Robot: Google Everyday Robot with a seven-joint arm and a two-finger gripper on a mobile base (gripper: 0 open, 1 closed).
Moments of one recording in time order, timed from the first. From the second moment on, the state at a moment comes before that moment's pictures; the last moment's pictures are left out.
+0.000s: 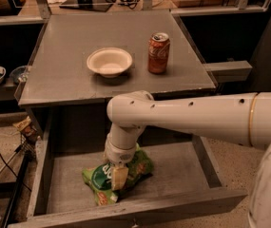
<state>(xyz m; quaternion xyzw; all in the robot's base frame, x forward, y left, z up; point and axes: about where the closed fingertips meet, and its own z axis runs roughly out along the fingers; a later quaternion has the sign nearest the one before) 0.448 0.079 0.607 -0.81 0.56 0.17 0.06</state>
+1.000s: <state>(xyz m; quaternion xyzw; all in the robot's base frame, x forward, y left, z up) 0.448 0.079 0.607 -0.81 0.56 0.17 0.06</state>
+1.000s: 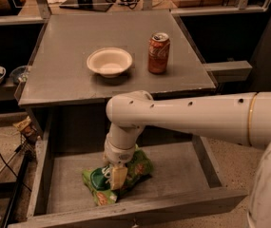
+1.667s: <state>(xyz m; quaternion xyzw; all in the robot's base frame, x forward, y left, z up) 0.443 0.064 0.638 -0.81 0.57 0.14 0.07</state>
